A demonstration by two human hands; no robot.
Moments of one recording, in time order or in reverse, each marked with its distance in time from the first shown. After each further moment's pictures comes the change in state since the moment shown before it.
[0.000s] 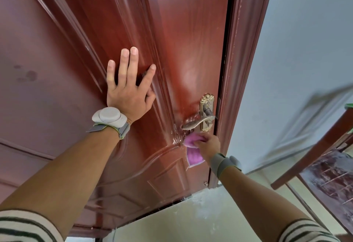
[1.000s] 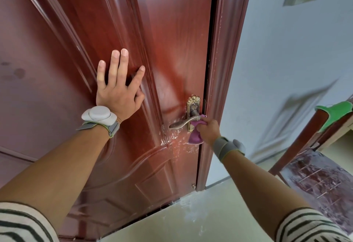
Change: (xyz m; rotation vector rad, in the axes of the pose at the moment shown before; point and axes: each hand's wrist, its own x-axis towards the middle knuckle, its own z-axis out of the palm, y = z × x) left_hand -0.002 -0.001 0.002 -0.016 0.012 0.011; right_hand 0.007 -0.047 -0.053 -0.010 0.027 -0.260
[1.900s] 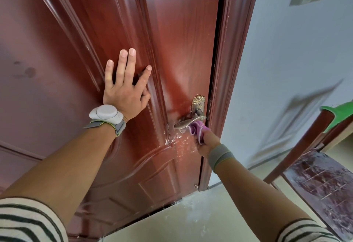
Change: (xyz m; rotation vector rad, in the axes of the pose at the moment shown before) left_hand 0.001 0.001 -0.002 0.002 0.005 0.001; right_hand -0.019 0.000 0.031 0.986 0.014 0.656
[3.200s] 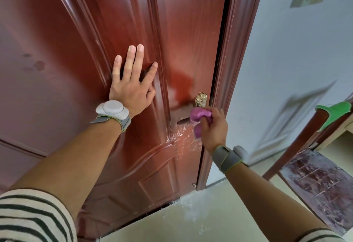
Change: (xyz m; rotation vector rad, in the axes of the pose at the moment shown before) left_hand 0.002 0.000 -0.003 -0.036 -0.012 0.007; right_hand -0.049 -0.001 0.003 -0.991 0.116 -1.260
